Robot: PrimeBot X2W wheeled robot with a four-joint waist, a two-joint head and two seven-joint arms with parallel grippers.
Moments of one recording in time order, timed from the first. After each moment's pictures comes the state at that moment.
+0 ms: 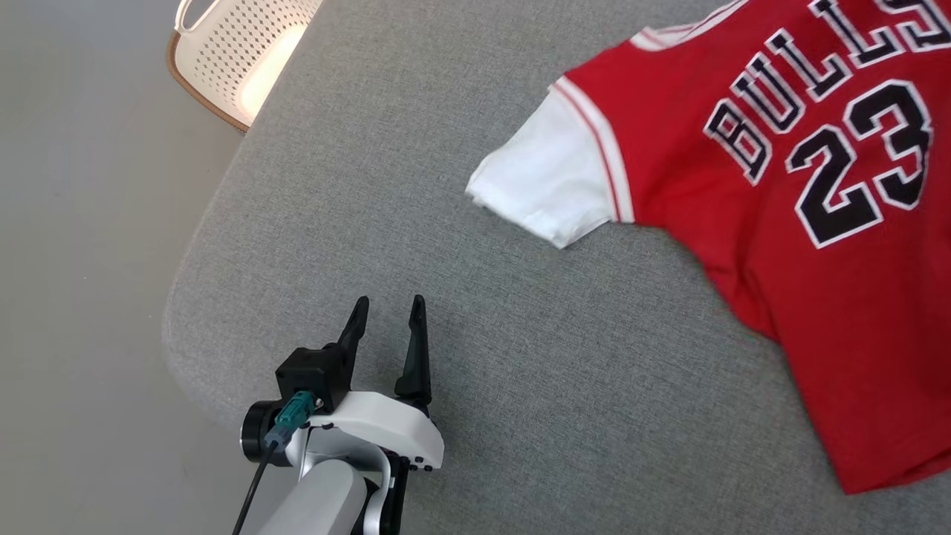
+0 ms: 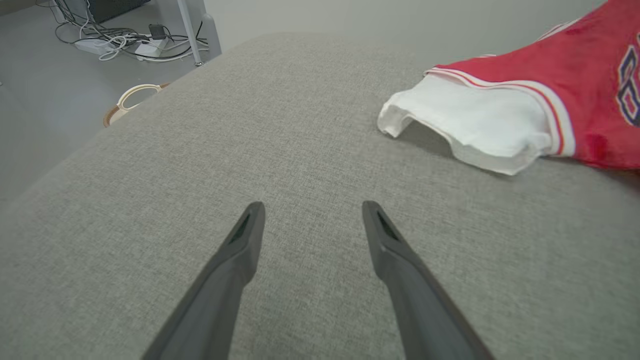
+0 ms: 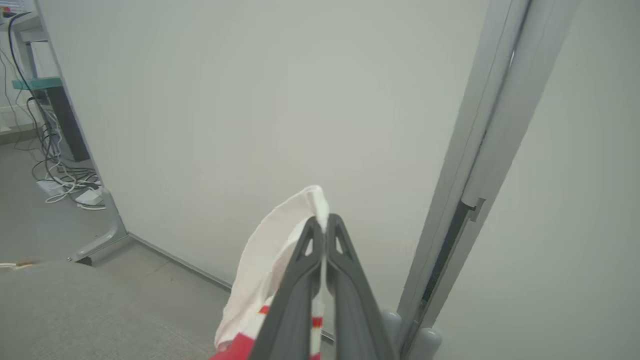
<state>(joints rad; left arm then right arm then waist) -0.30 0.05 -0.51 0.36 -0.56 0.25 -0.26 -1.56 -0.47 0.84 1.25 0.61 0.13 -0.16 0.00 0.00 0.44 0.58</state>
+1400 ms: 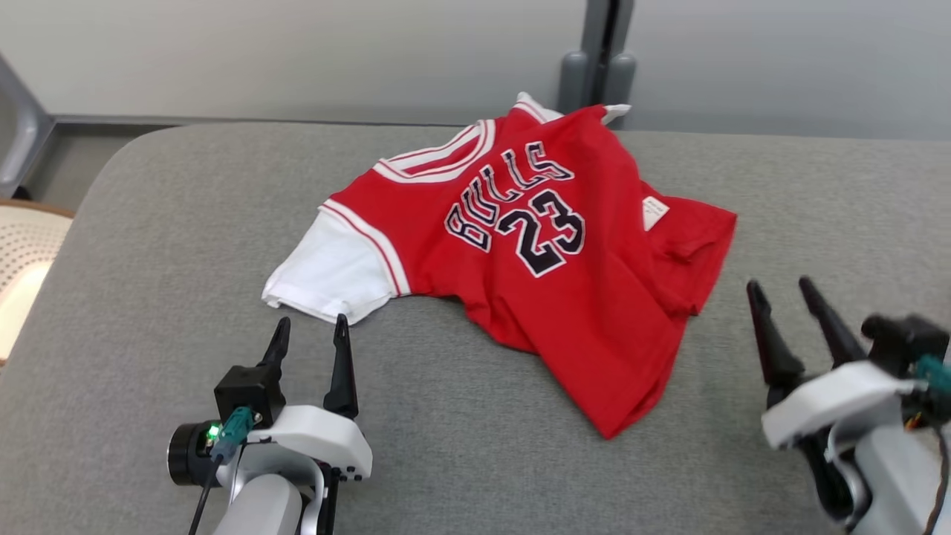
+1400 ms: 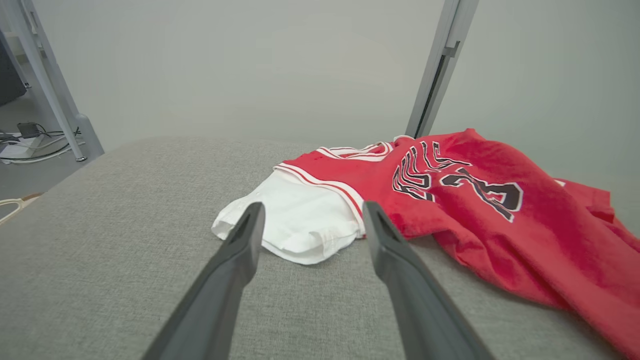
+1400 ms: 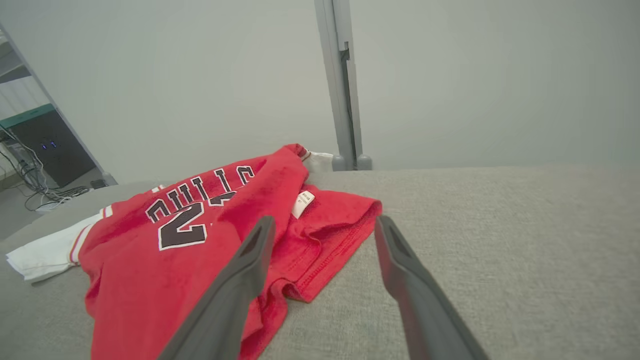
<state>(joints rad) -0.26 0.05 -0.28 0.47 -0.35 0.16 -0.26 -0.43 -0.36 0.42 0.62 0.61 0.13 -0.26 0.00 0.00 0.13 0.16</state>
